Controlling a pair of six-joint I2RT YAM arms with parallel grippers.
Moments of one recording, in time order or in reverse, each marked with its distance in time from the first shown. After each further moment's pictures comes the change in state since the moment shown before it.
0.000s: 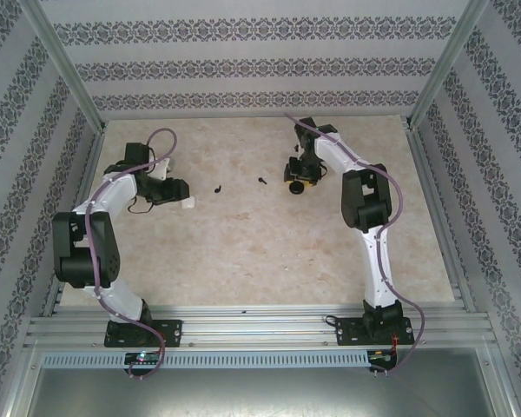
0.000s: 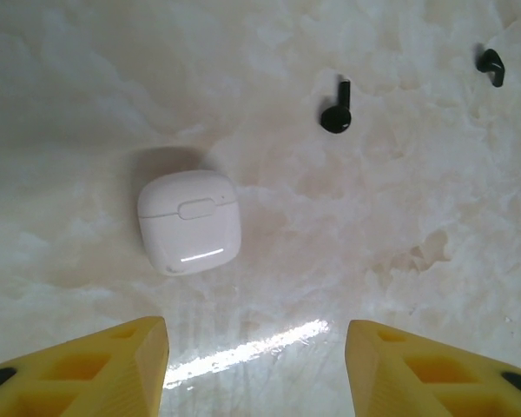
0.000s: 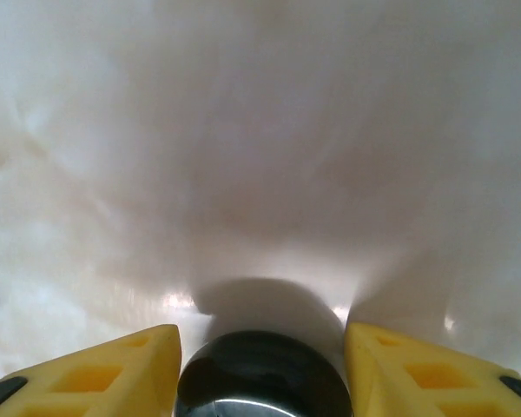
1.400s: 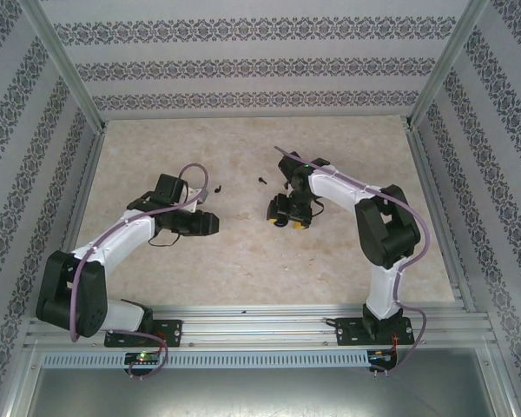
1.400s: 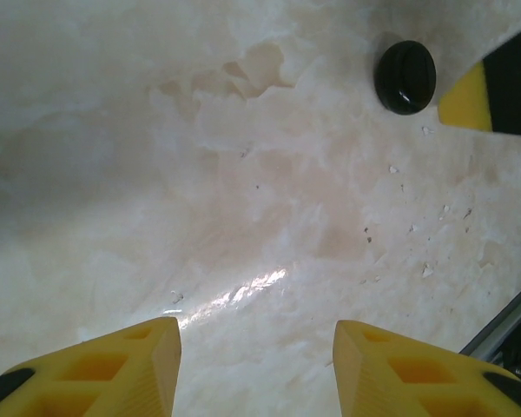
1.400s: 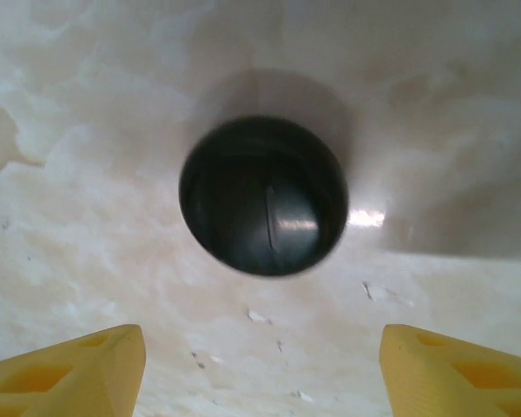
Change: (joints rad) left arm -0.325 -0.306 -0.351 0.132 0.039 -0.192; right arm 0.209 -0.437 -0.607 0.134 -0.117 0.280
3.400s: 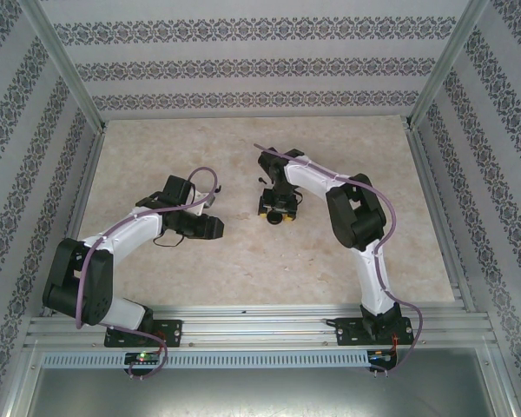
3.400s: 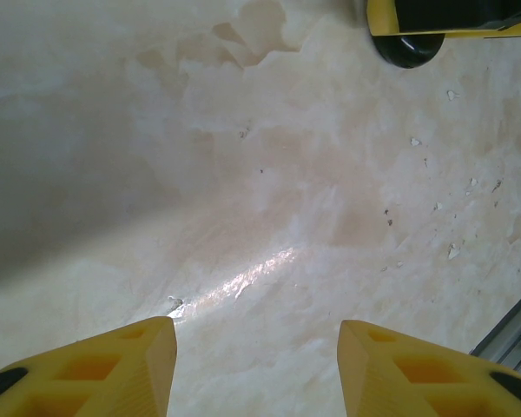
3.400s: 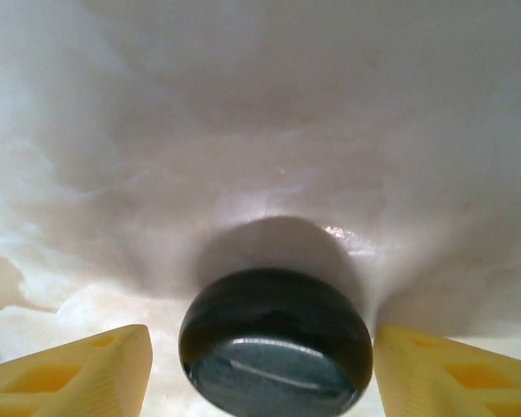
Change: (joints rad) left arm -0.032 0.087 0.019 0.010 0.000 0.058; right arm 0.046 0.270 0.320 -0.143 0.129 0.029
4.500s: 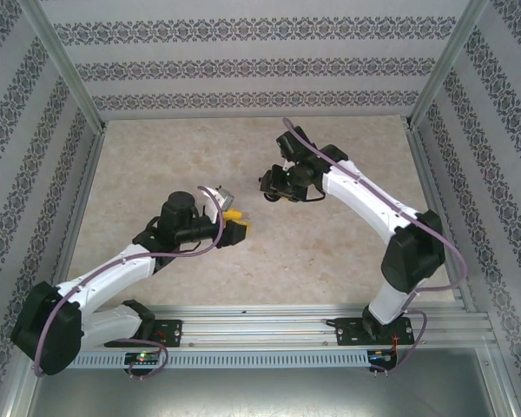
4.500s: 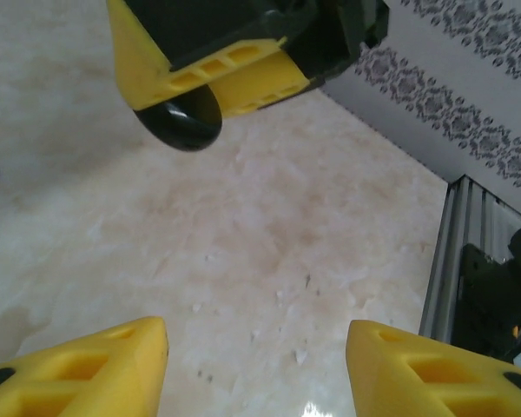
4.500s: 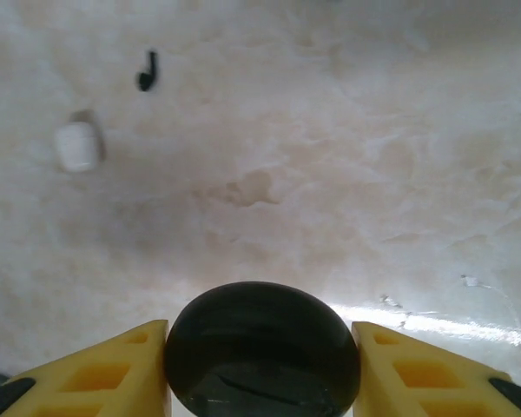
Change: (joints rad) left arm -0.250 -0.307 -0.237 0.694 0.017 0.021; right arm 0.031 -0.537 -0.195 0.163 -0.042 0.106
